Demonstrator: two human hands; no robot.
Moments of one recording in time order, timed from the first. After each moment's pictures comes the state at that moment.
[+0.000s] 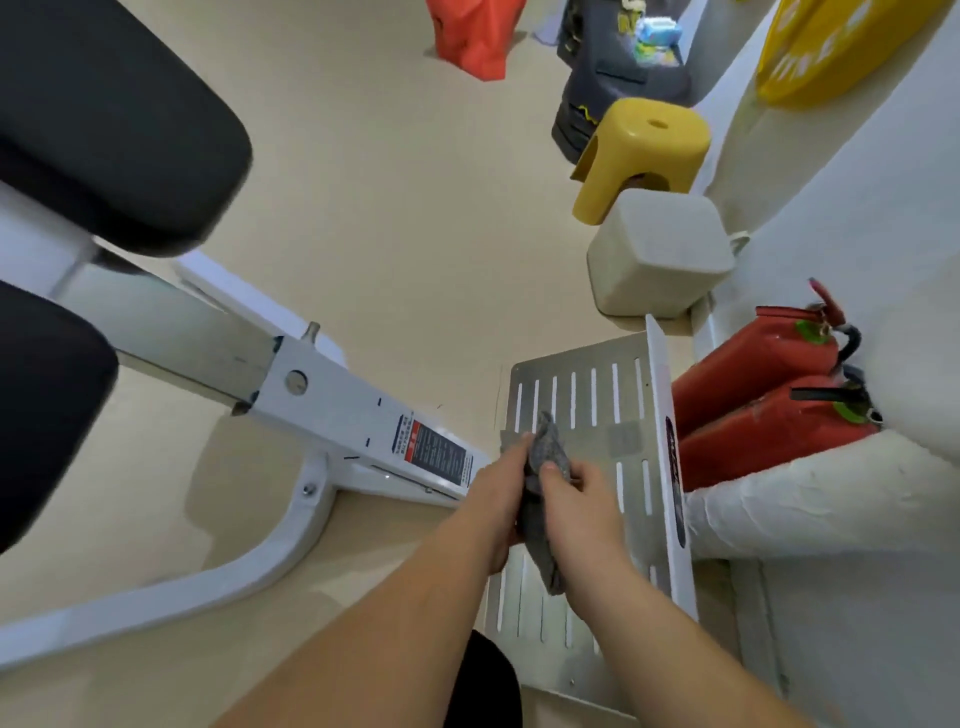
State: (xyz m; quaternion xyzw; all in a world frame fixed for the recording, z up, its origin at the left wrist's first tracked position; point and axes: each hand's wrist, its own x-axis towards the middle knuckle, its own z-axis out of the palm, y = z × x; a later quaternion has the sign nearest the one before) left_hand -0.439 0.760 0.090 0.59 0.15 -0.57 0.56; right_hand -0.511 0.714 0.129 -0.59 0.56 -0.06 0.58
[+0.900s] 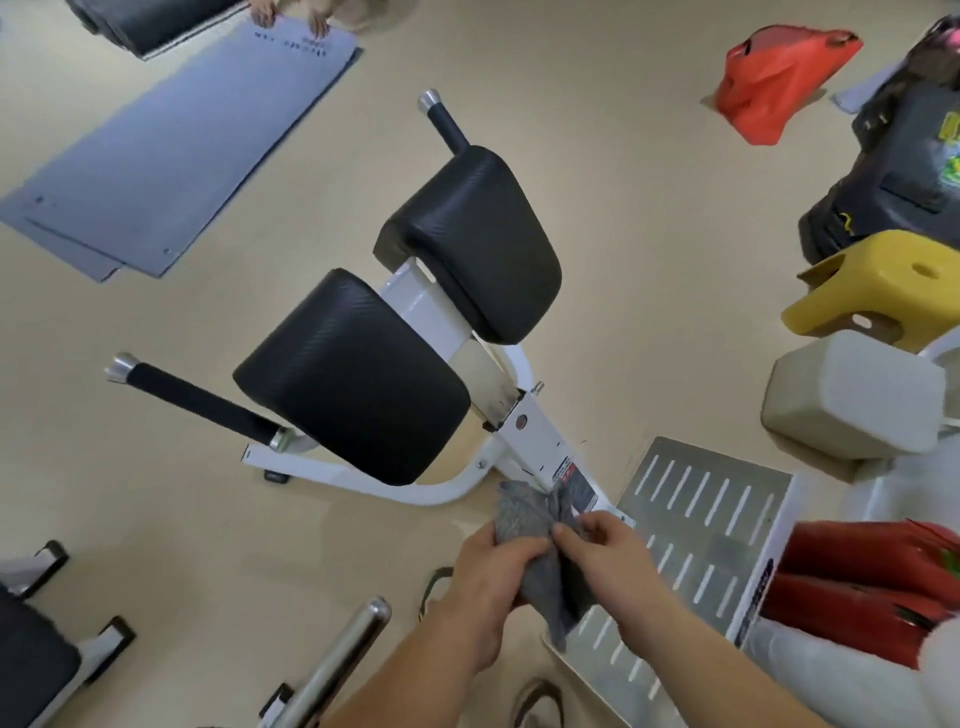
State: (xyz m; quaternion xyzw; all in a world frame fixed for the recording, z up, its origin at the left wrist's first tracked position) left_hand -0.431 0.949 0.351 0.56 0.36 -0.37 0.66; right_hand -0.439 0.804 0.348 -0.71 0.36 0.25 0.56
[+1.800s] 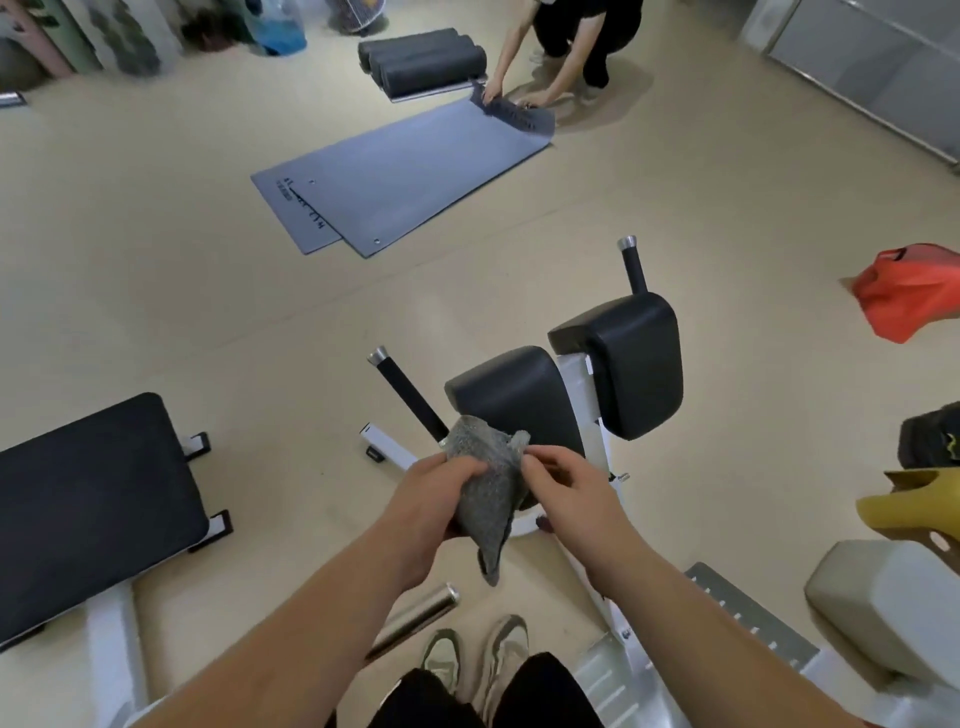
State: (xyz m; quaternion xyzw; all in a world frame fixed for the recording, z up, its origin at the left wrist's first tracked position) left_hand -0.420 1.154 0.583 0.54 0.39 -0.15 0.73; right_hand -0.376 0.988 0.581 -0.78 0.04 0.29 0.55
